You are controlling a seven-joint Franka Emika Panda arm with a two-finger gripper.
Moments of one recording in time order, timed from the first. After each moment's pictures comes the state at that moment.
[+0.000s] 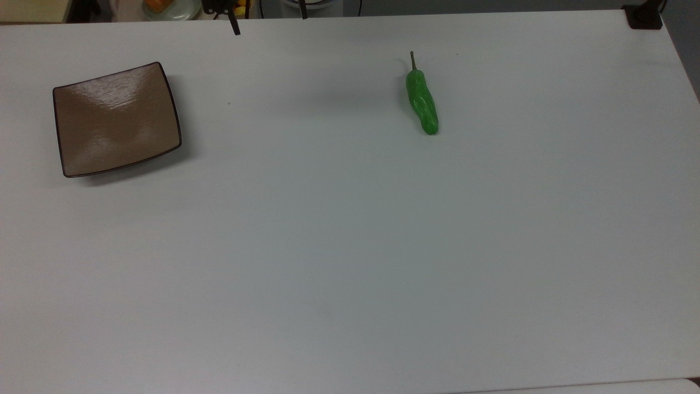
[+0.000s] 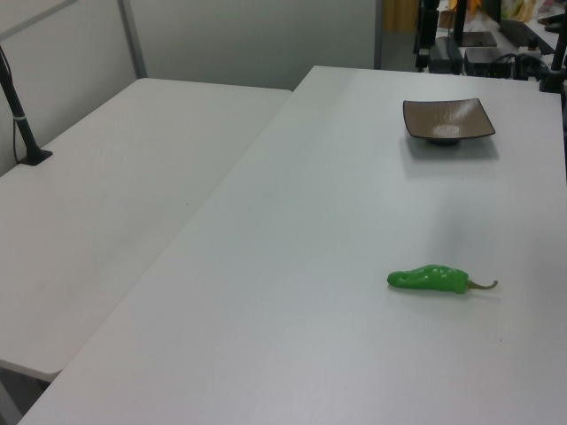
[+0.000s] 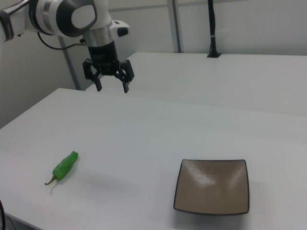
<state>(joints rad) 0.12 0.02 -0.09 -1.58 0.08 1.66 -0.31</state>
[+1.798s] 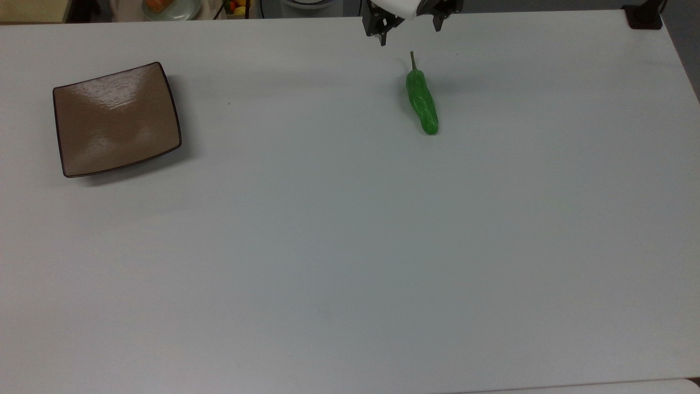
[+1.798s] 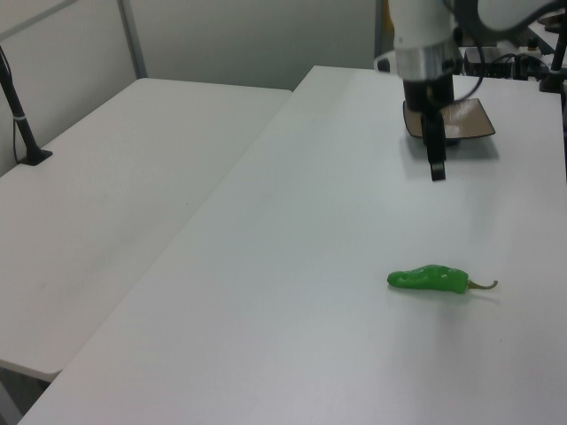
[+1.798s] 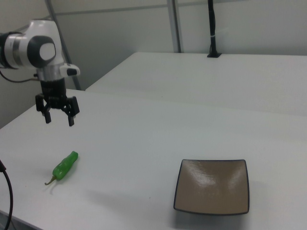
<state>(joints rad) 0.19 0.06 0.23 -1.78 0.08 1.66 0.08</state>
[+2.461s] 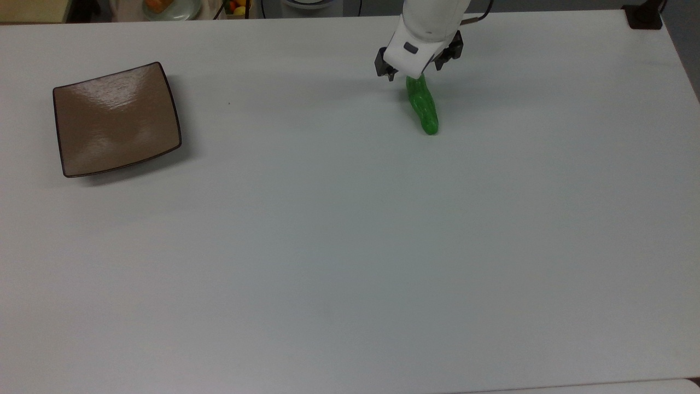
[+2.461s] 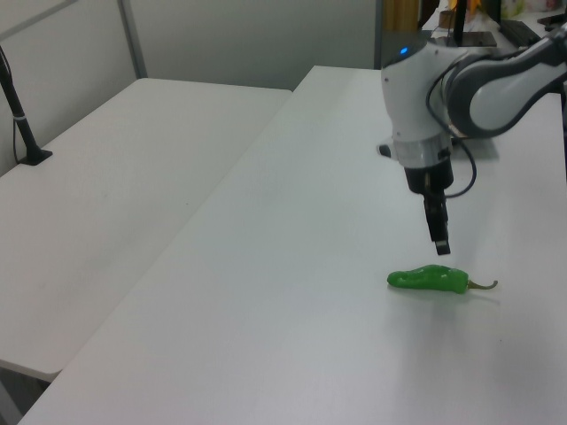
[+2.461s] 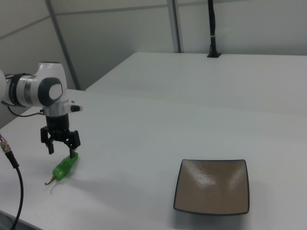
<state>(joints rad) 0.25 0.16 0.24 -1.99 0.08 1.90 0.15</state>
